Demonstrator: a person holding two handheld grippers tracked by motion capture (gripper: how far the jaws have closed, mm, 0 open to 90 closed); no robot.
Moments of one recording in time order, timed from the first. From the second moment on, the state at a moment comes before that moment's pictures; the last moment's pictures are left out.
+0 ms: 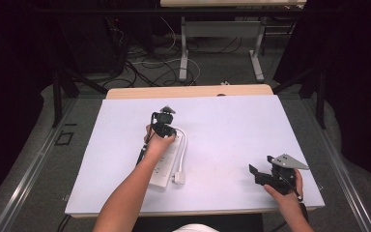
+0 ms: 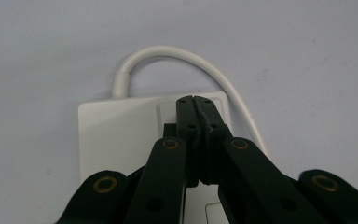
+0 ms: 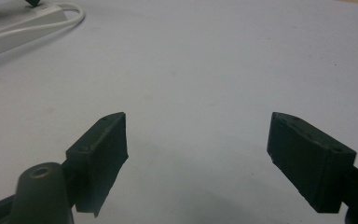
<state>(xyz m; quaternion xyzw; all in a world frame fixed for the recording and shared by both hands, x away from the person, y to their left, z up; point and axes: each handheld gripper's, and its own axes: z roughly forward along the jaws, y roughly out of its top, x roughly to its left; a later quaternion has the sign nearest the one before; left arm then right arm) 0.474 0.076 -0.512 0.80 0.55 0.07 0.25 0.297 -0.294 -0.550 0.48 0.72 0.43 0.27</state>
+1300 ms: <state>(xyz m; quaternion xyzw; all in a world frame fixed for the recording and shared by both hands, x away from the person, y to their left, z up) 0.473 0.074 -0.511 0.80 0.55 0.08 0.25 0.298 -0.292 -0.550 0.48 0.72 0.43 0.27</state>
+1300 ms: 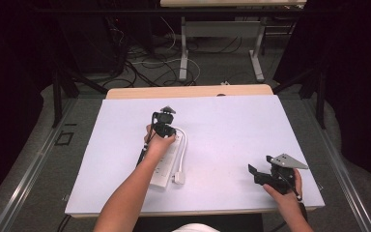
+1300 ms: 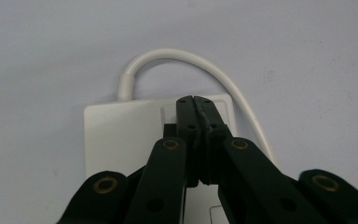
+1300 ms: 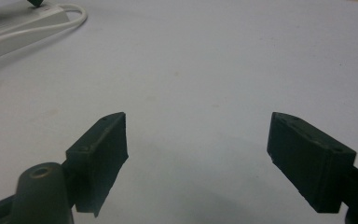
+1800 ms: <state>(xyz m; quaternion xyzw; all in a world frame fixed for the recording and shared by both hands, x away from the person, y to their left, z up) 0.474 0.082 -0.507 0.79 0.56 0.08 0.25 0.297 -0.293 -0.550 0.48 0.71 0.44 0.26</state>
